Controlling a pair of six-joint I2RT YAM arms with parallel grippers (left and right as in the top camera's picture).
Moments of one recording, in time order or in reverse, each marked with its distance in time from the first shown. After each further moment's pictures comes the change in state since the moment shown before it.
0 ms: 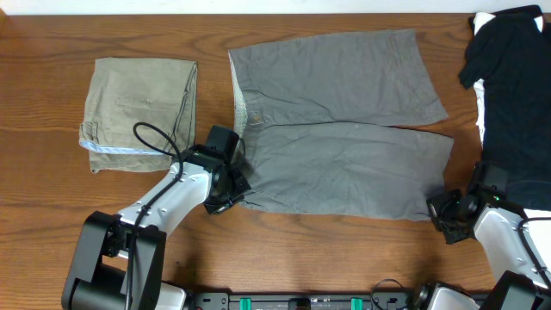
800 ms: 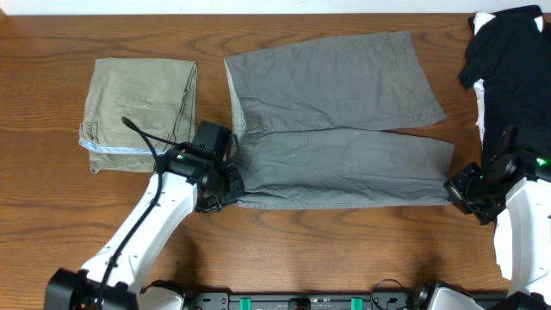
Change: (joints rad) left arm 0.000 -0.213 0.080 -0.243 0.004 0.246; right arm 0.000 0.001 0.451 -0.538 0.003 -0.304
